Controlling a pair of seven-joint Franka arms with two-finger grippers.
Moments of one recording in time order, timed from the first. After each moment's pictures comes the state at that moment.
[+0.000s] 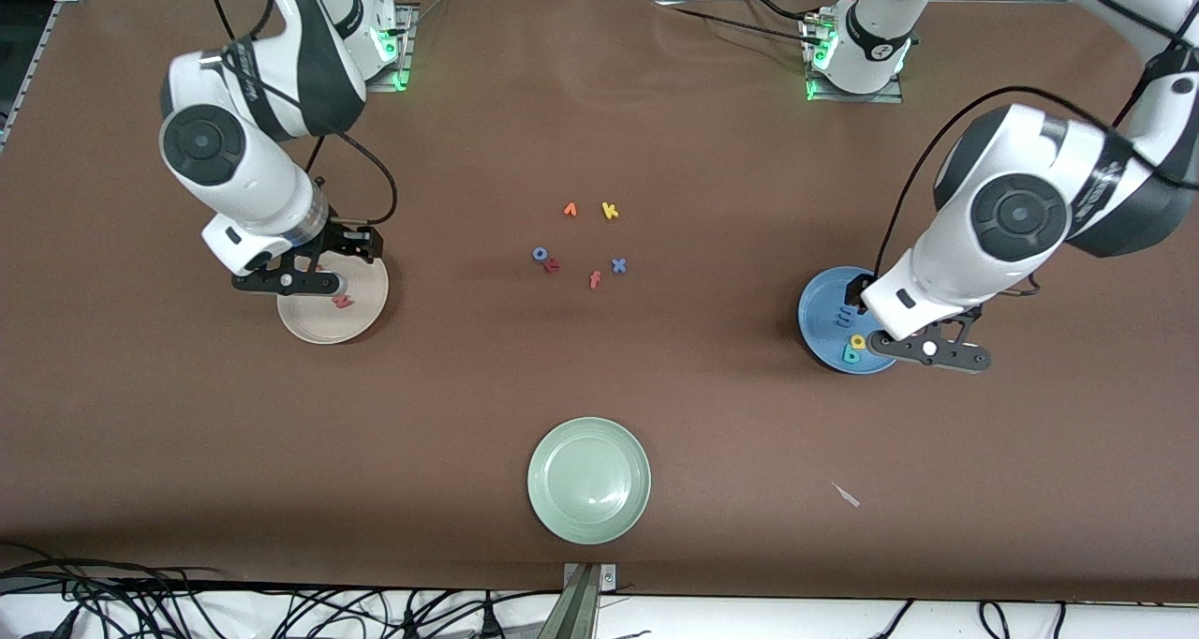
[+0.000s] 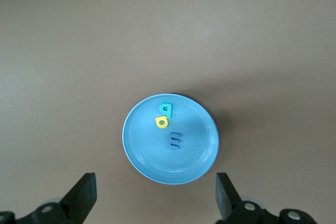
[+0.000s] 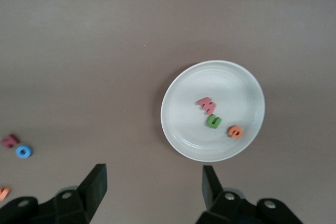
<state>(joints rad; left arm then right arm) 0.39 0.47 -0.81 -1.50 0.44 1.69 -0.25 0.60 0.17 -0.31 -1.83 0.00 1.88 0.26</state>
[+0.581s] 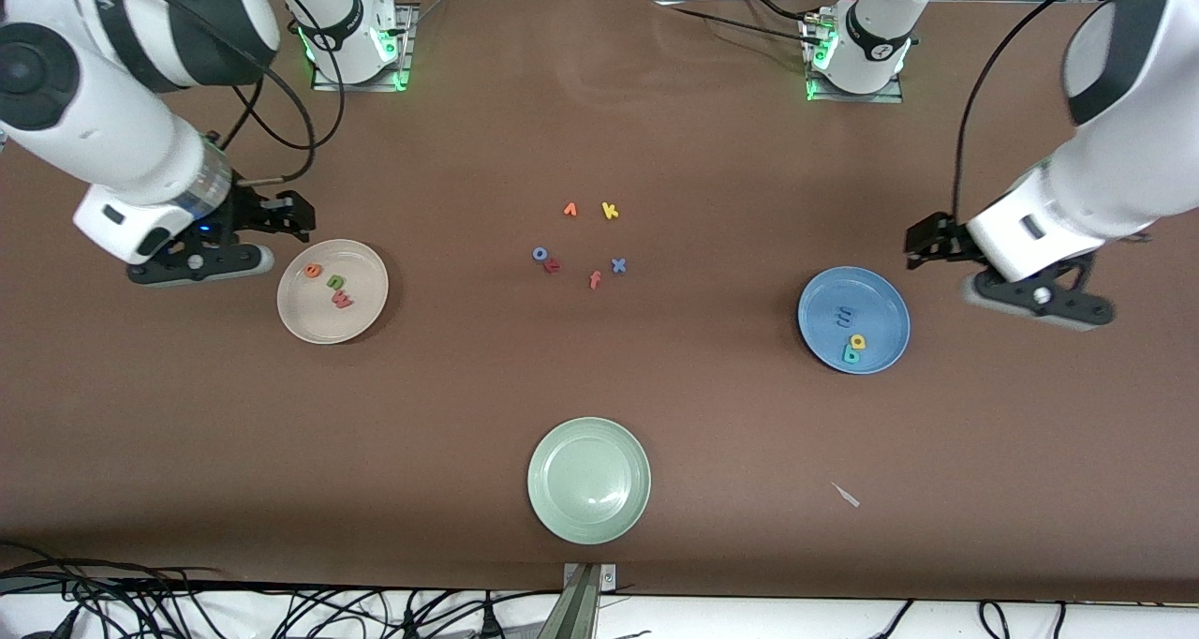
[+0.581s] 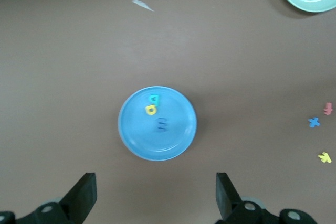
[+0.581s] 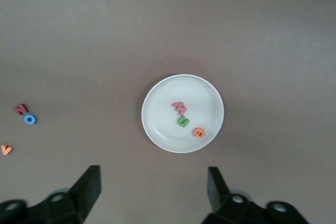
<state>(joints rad) 0.07 0.23 -0.25 -1.41 0.04 1.59 0.04 0.53 0.16 -0.34 -1.59 0.00 1.65 0.01</state>
